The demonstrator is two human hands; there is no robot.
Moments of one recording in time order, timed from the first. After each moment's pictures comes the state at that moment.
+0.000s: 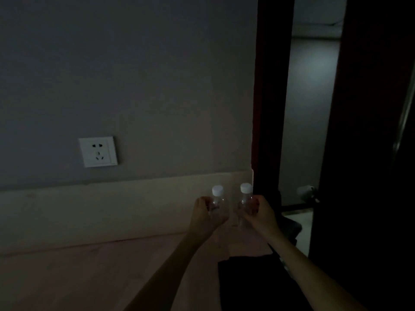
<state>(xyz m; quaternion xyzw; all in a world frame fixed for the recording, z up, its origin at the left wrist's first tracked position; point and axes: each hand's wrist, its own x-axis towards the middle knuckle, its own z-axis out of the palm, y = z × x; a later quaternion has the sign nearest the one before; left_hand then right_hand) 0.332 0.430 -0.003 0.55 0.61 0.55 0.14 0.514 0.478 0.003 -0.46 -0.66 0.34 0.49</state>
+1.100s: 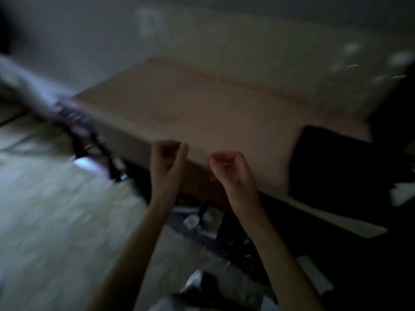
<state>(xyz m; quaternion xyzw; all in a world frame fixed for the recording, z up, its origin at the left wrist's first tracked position) 0.368 0.031 -0.088 0.19 0.70 0.69 -0.03 0.475 0.132 -0.081 -0.16 -0.65 0.69 0.27</state>
